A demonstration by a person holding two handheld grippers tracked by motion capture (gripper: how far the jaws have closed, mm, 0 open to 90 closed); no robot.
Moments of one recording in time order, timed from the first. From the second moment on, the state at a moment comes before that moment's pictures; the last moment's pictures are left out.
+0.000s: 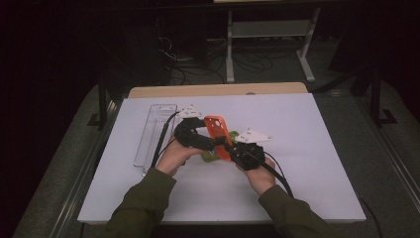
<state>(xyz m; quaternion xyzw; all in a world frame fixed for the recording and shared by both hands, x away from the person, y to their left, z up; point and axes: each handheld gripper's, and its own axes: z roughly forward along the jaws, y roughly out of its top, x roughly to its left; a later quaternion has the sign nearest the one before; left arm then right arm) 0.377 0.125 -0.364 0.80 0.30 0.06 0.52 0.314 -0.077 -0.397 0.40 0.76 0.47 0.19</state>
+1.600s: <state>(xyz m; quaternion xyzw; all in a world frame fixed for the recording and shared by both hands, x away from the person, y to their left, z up) 0.377 0.132 -0.364 0.76 0.34 0.04 0.55 0.306 -0.067 -0.407 0.37 0.79 0.45 0.19</state>
